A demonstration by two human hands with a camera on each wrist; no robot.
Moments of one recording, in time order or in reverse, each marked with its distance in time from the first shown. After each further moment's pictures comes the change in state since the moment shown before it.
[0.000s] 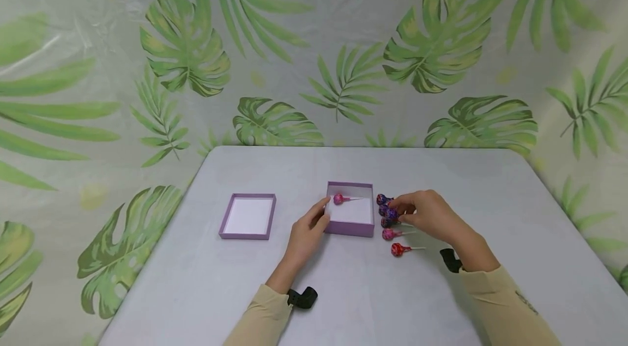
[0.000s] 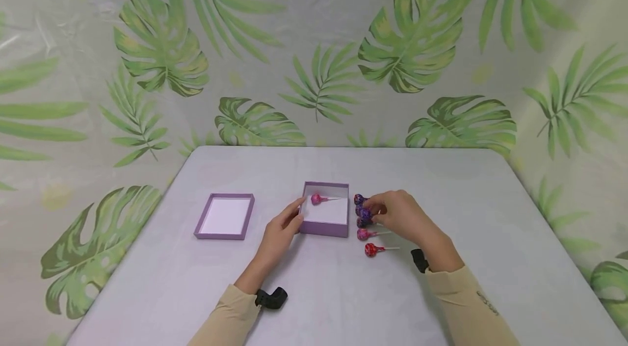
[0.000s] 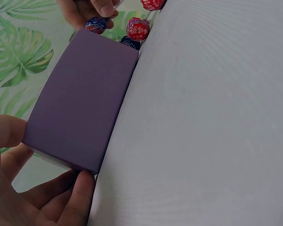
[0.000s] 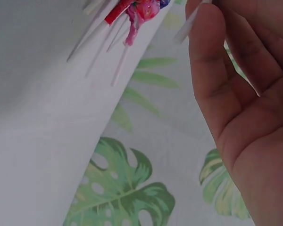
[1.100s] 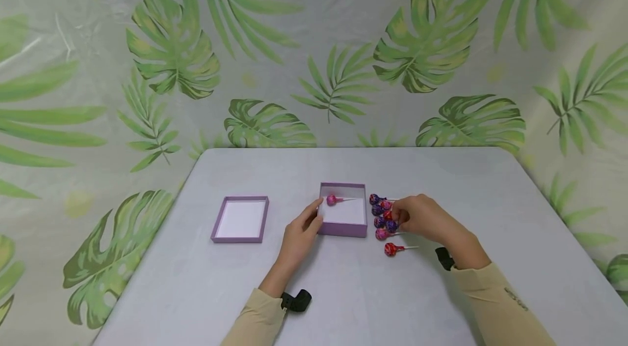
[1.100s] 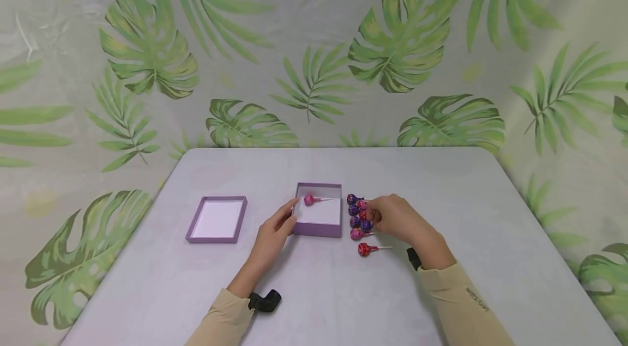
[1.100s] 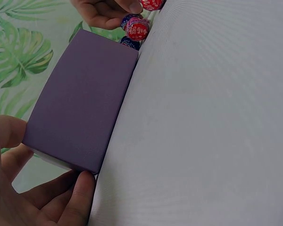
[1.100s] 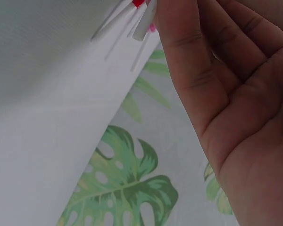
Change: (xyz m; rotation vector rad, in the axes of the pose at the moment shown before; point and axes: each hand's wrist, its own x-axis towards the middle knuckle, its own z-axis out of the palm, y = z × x) left_hand 0.000 -0.001 0.002 0.003 0.001 -0.028; right_hand -0.001 0.014 0.006 -0.066 -0.081 0.011
